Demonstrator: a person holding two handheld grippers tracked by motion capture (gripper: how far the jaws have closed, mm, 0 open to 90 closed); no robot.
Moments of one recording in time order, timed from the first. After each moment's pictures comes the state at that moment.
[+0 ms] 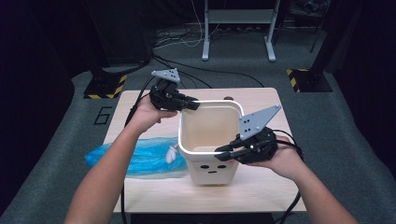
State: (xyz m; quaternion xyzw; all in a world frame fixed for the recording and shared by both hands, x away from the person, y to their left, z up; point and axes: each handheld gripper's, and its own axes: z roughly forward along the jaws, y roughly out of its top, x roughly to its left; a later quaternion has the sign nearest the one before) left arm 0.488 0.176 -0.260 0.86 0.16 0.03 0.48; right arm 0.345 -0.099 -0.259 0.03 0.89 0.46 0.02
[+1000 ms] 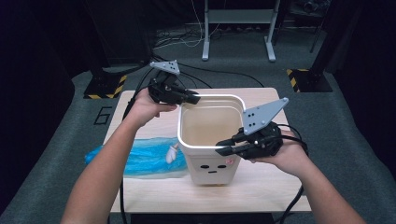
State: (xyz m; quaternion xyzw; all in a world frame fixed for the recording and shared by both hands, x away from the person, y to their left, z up) left arm 0.486 0.174 -0.232 0.87 0.15 0.04 0.47; right arm 0.341 -0.102 -0.235 0.02 0.88 0.47 0.04
